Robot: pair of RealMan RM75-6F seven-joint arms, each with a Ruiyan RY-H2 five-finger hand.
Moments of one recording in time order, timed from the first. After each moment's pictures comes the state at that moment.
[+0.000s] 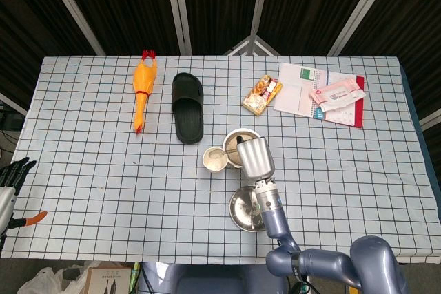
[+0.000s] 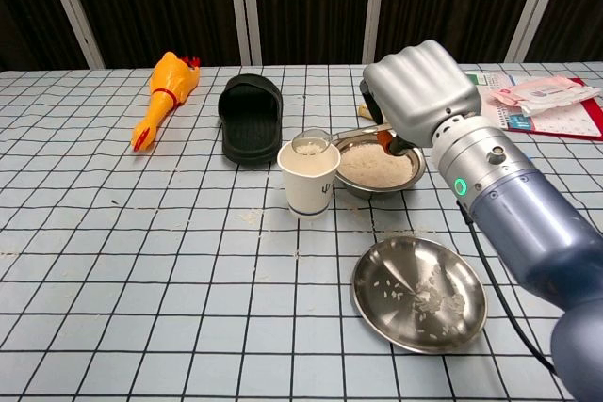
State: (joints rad) left arm -0.09 -1.00 -0.01 -1.72 1.43 1.37 -0.03; right arm 0.80 -1.97 0.20 -1.22 -1.13 1.43 -0.94
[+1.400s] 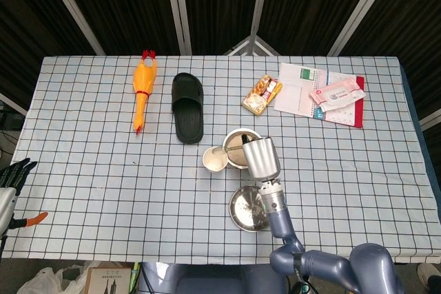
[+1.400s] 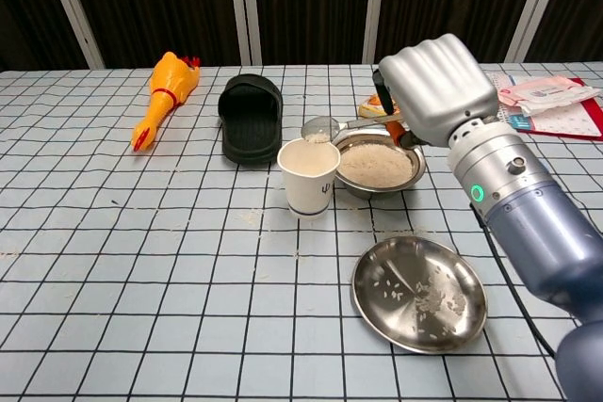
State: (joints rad) left arm -0.09 -1.00 0.00 -1.73 1.43 1.37 -0.04; right arm 0.73 -2.01 0.21 -1.08 -1.28 1.45 -0.83
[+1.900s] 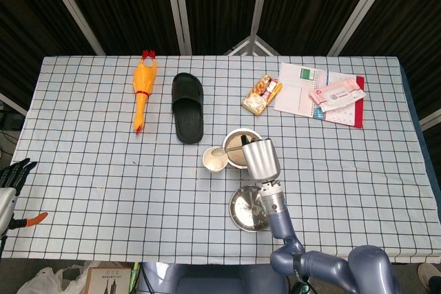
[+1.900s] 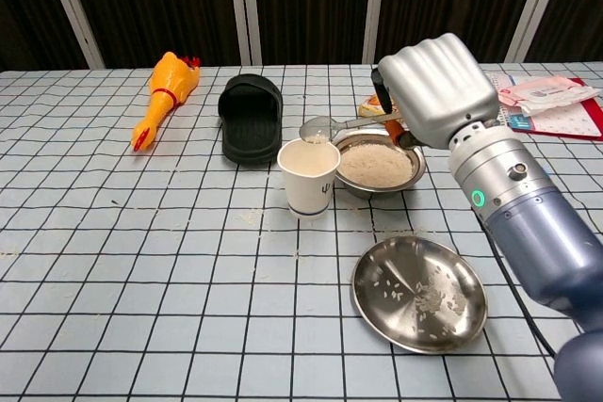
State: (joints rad) left arm -0.09 -1.00 0.00 -1.73 1.43 1.37 -0.04; right arm 0.72 -2.03 0.22 -1.03 -1.33 1.46 -0.80
